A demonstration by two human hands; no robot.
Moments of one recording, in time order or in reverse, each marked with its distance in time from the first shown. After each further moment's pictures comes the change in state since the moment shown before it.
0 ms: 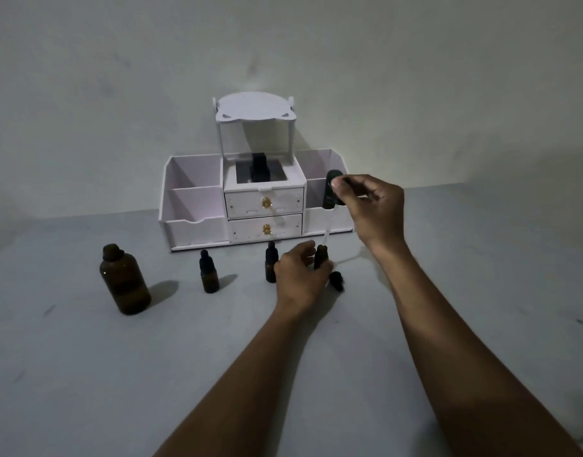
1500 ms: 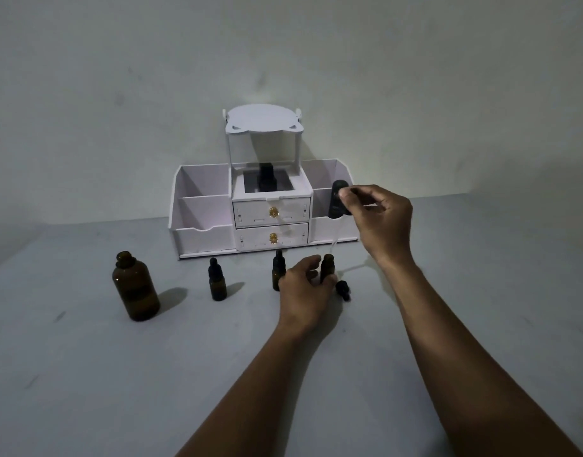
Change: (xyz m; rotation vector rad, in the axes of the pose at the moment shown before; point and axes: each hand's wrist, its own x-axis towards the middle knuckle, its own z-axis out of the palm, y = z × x) left_hand -0.021 0.007 -0.011 -0.046 -0.043 -0.026; right_hand -0.001 -0.002 0.003 -0.082 0.048 -0.025
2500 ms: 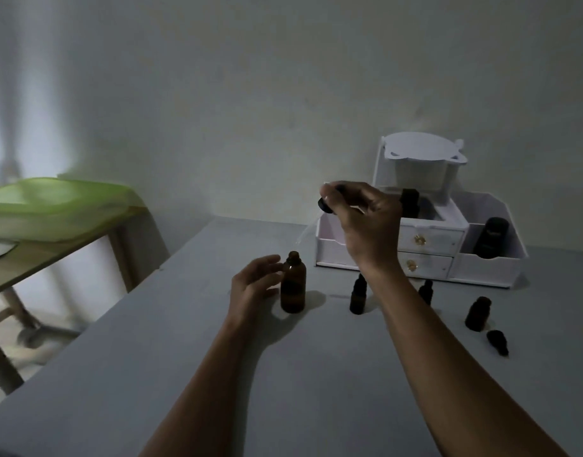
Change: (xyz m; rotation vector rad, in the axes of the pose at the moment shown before) left_hand -0.022 -0.050 -0.272 -0.291 0.363 -0.014; right_hand -0.062 -0.146 0.188 0.513 -0.266 -0.042
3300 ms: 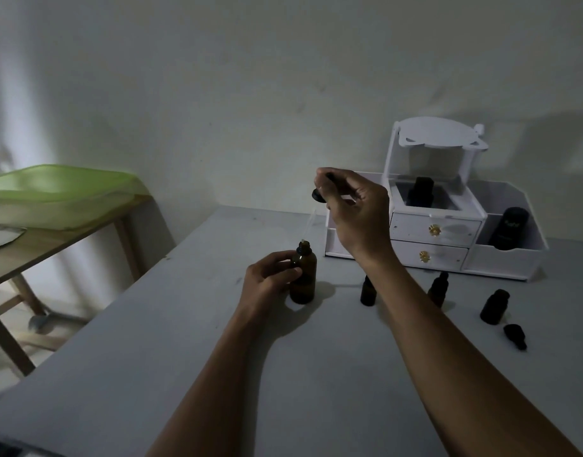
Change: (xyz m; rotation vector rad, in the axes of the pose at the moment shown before) left_hand 0.001 -0.004 0.003 -0.030 -0.116 0.009; right_hand 0.000 0.017 0.023 -0.079 -0.109 -0.020
